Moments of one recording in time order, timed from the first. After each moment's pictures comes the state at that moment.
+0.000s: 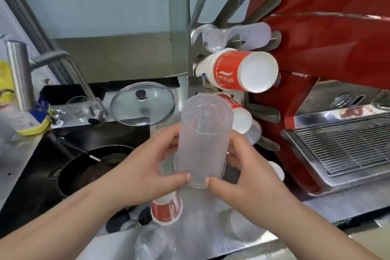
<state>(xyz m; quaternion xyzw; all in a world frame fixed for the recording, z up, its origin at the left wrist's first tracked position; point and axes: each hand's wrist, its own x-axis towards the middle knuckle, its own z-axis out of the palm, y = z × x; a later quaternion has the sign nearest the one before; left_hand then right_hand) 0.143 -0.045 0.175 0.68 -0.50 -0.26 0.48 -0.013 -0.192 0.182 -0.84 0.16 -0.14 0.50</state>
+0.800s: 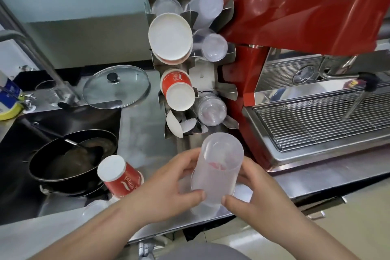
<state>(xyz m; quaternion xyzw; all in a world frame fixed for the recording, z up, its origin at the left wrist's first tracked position) 0.021 -0.128 0.100 0.70 -0.45 -0.34 0.44 -0.142 -0.280 0.112 -0.84 0.21 -0.07 0.49</state>
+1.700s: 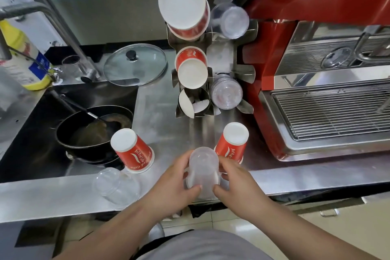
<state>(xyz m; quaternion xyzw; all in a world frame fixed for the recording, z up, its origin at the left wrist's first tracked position) -0.013 -0.117 0.035 0.79 -0.31 -0.29 0.45 -0.116 -0.277 0.013 -0.88 0.18 0.01 0.45</state>
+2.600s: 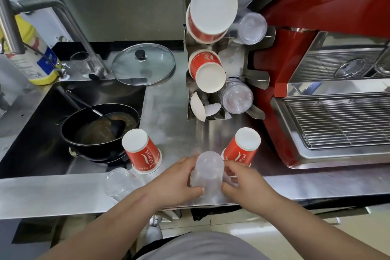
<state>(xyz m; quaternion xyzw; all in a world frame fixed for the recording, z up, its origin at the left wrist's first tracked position) 0.026 -0.108 0.020 0.82 -0.39 -0.31 0.27 -0.098 -0.285 0.021 -0.90 0.17 0.08 0.39</state>
